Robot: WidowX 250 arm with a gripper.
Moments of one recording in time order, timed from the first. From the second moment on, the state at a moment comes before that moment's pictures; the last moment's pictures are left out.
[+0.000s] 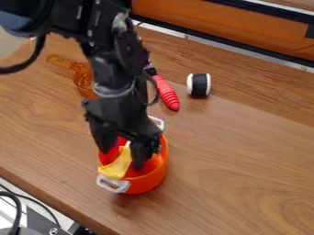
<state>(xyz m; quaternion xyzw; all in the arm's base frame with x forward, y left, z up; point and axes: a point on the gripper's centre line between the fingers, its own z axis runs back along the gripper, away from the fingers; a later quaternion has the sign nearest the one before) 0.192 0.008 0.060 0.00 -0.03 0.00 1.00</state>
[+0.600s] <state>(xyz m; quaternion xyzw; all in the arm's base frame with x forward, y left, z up) 0.218 0.042 0.093 -0.04 -0.10 0.06 0.99</state>
